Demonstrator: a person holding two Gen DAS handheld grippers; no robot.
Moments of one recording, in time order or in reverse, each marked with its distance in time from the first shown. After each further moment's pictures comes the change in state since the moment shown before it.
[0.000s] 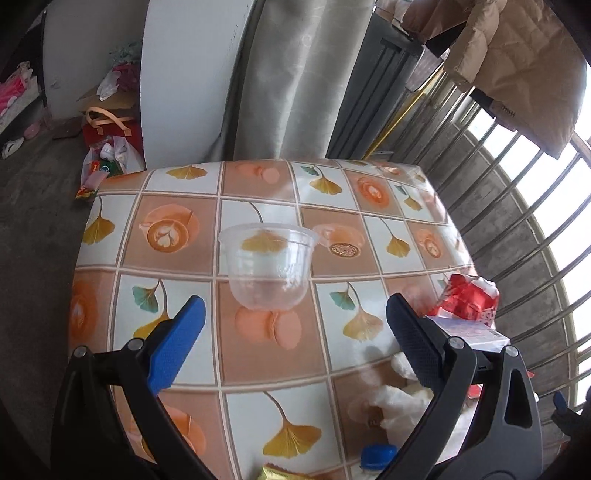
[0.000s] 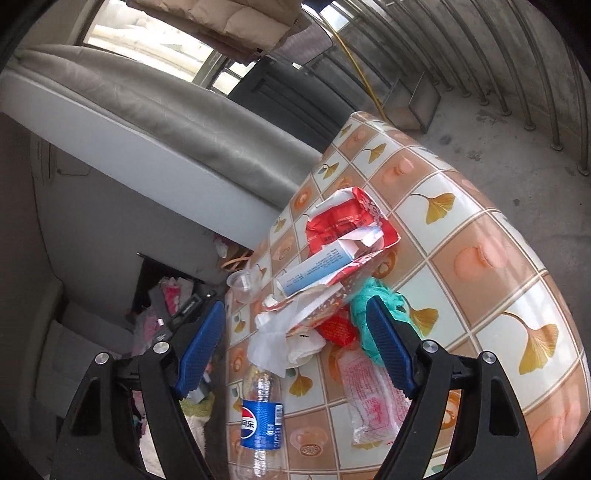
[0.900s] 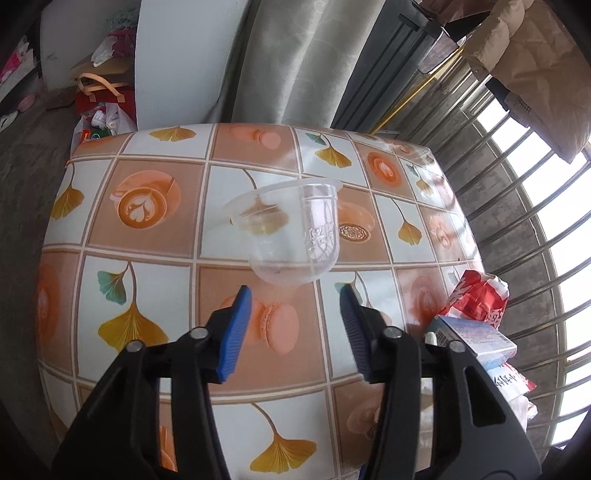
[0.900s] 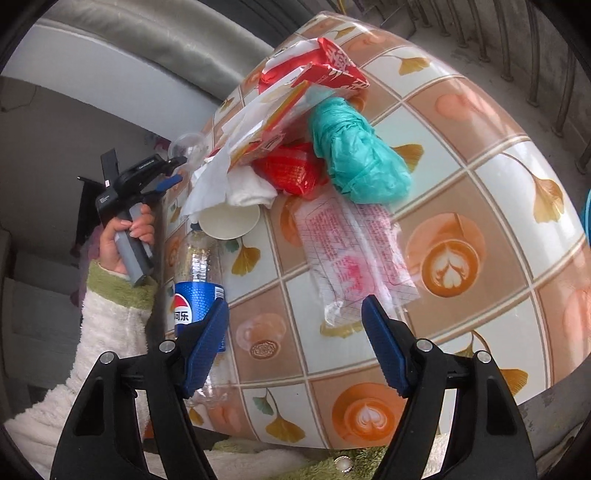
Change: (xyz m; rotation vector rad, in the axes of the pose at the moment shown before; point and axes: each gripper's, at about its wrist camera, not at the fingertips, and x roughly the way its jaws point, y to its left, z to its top) left arm 0.031 0.009 -0.004 -0.054 0.094 -0.033; right arm 0.027 -0.003 -0.105 -0.040 0.292 -0.294
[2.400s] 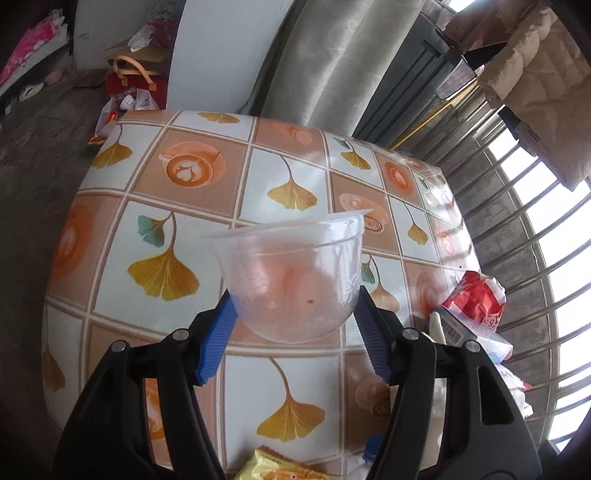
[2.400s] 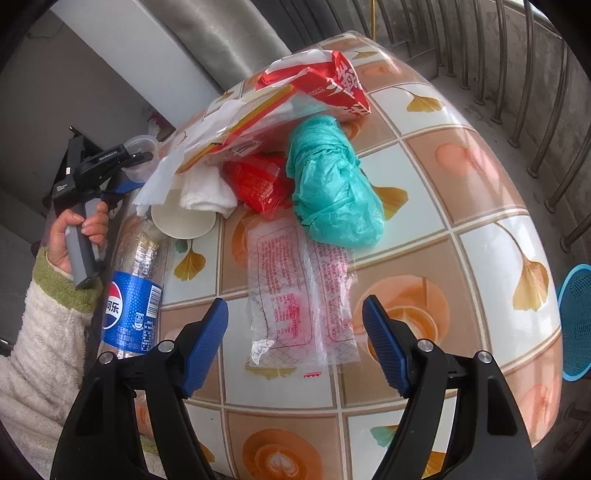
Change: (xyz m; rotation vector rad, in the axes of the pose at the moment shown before) left arm -0.031 0.017 -0.036 -0.105 -0.081 0.013; right arm 0.035 -0.009 0.017 -0.236 0.004 -0.118
